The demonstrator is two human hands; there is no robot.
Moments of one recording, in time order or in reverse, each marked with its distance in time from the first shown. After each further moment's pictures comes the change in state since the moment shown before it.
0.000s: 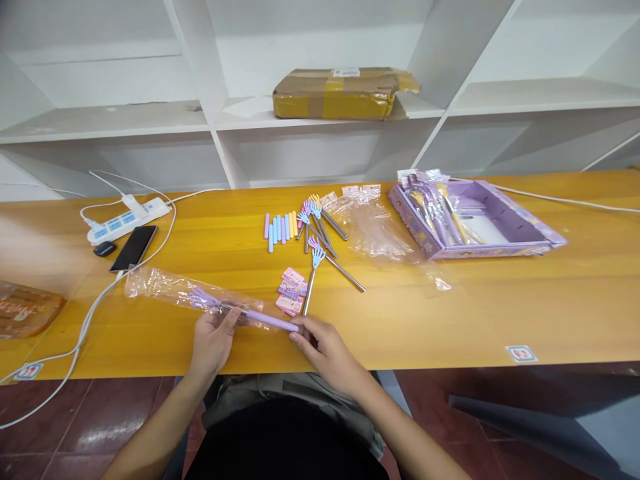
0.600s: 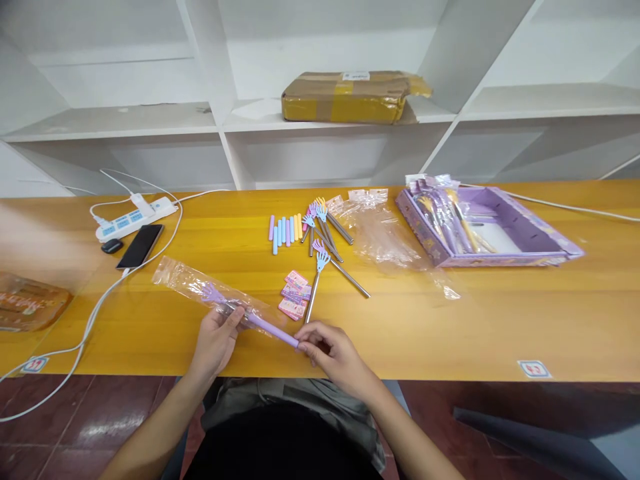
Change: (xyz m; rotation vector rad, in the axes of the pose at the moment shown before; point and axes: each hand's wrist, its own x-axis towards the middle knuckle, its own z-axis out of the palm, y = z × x) left_hand -0.001 0.011 0.009 -0.084 -0.005 -0.081; right_hand -0.005 0.015 -0.006 0.300 -0.075 0.109
